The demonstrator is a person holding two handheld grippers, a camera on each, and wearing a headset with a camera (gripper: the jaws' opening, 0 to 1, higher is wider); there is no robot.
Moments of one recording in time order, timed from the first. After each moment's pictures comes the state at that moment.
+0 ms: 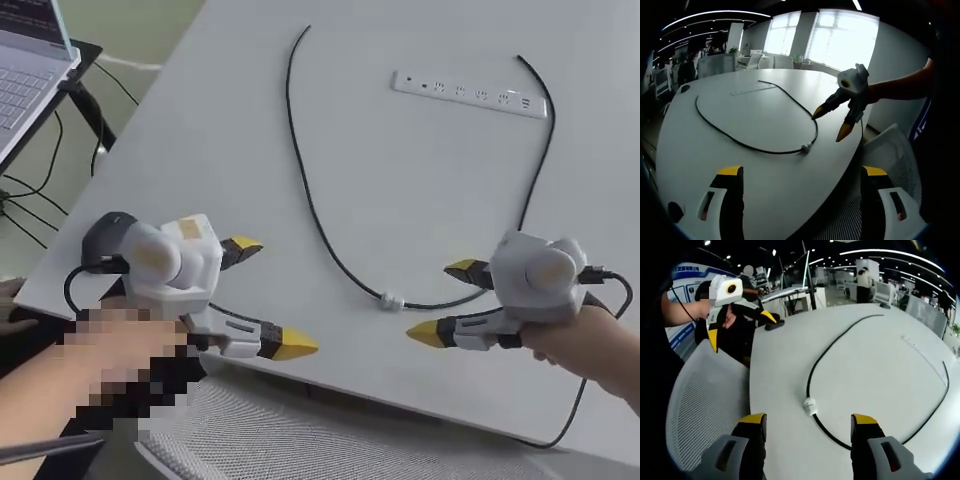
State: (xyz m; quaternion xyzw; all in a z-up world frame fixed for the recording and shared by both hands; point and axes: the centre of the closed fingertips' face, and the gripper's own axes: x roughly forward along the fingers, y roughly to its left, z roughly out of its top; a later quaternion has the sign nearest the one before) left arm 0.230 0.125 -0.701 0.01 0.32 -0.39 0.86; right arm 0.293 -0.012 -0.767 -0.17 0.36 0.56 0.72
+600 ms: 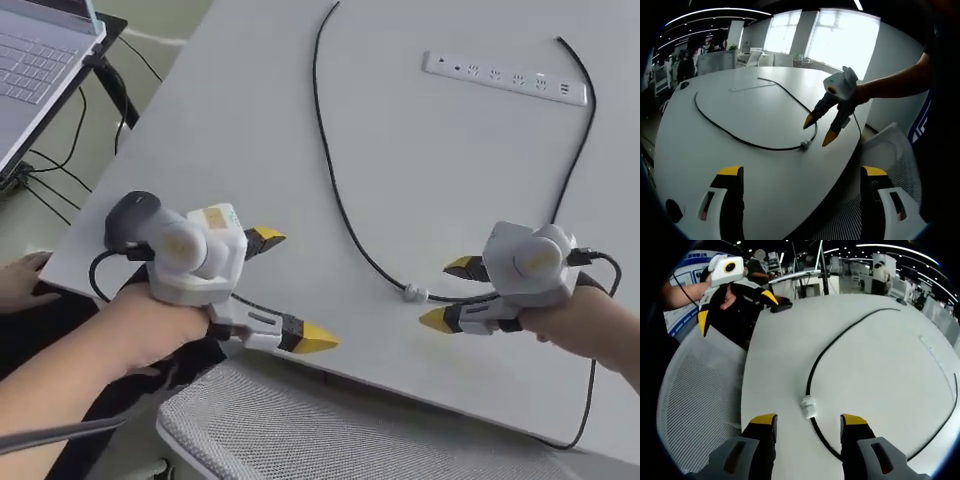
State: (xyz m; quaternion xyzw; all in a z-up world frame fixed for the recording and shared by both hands) left arm 0.229 0.129 -0.708 0.00 0.32 -0.40 0.86; right arm 0.295 0.005 -0.802 -0.24 0.38 0.59 0.67
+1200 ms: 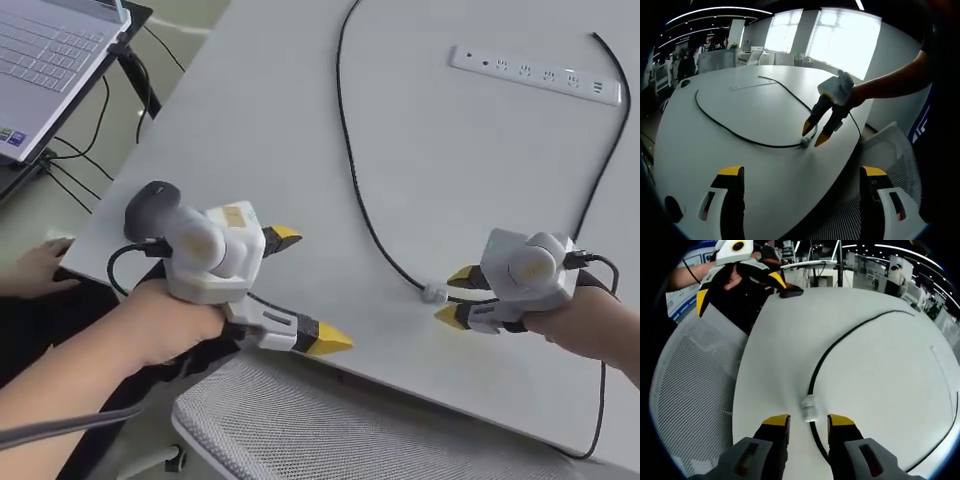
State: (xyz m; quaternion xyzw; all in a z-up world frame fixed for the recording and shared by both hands) left arm 0.229 0.136 -0.720 0.00 0.33 -0.39 0.86; right arm 0.293 0.013 -0.820 -0.29 0.37 0.61 0.63
